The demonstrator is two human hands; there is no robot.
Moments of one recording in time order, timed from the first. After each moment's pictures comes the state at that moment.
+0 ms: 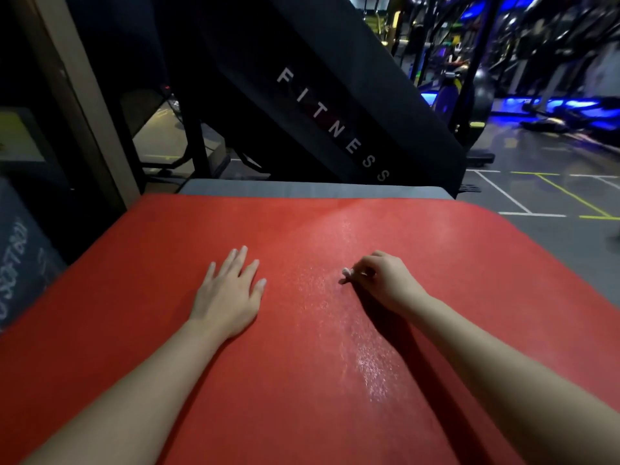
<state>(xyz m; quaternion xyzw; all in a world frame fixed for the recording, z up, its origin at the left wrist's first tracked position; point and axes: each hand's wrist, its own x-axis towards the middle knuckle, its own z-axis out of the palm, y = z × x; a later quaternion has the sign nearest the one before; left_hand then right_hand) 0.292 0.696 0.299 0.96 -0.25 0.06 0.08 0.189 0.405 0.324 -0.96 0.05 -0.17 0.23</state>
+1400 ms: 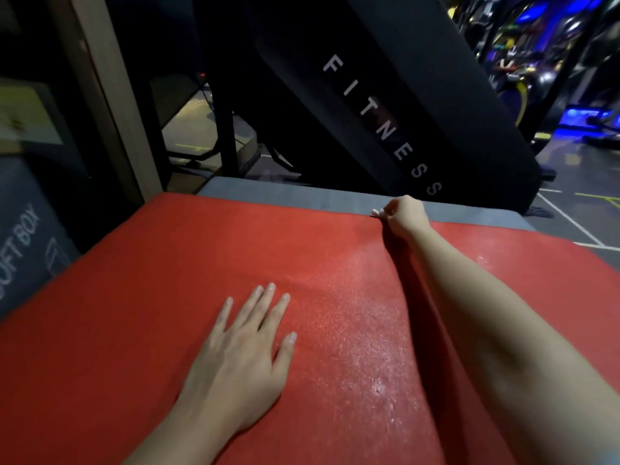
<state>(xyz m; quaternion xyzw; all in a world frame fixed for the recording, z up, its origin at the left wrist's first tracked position) 0.297 0.695 0.290 0.96 -0.26 0.05 0.09 0.466 0.324 0.327 -0.94 0.21 -0.16 0.22</state>
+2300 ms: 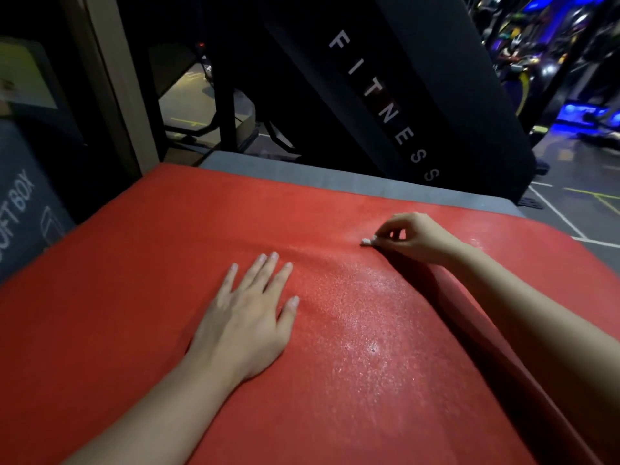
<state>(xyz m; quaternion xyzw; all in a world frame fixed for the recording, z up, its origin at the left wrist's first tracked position) 0.300 0.694 0.288 0.96 -0.26 0.06 0.11 0.345 0.362 0.345 -0.98 -0.06 -0.05 0.18</state>
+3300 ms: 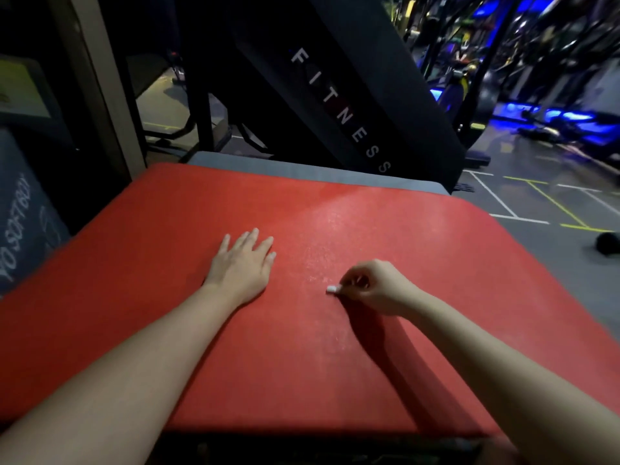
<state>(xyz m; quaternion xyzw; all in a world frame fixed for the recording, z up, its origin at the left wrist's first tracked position) 0.278 0.699 0.301 0.96 -0.26 0.05 0.08 0.141 0.465 0.356 -0.98 0.01 -0.02 0.21</state>
